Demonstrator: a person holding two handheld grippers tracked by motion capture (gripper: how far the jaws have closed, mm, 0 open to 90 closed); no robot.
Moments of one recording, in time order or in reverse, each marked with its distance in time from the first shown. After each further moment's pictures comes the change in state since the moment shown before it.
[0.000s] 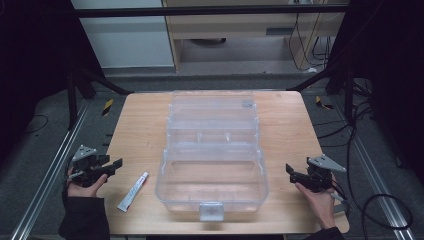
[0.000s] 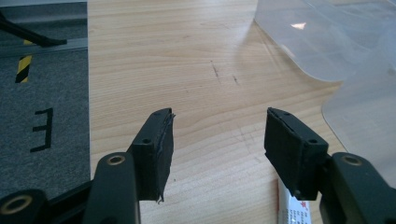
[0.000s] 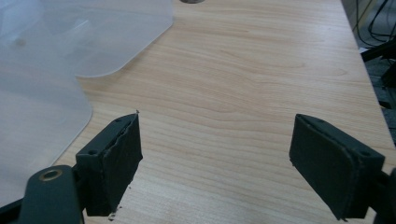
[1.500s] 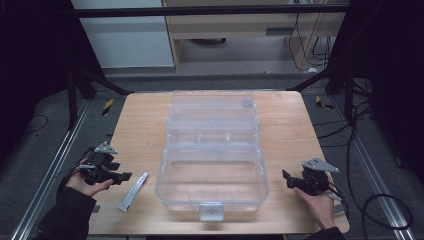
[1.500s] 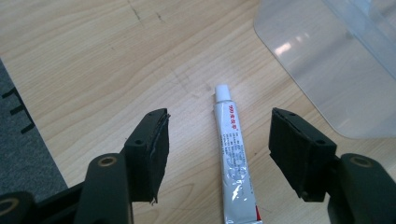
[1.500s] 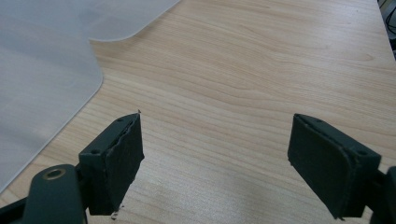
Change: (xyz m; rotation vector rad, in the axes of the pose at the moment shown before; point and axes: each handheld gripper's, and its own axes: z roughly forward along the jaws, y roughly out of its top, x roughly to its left) left arm -0.041 0.038 -0.008 0.384 -0.132 0.270; right arm 0.009 -0.006 0.002 0.084 0.026 -0.076
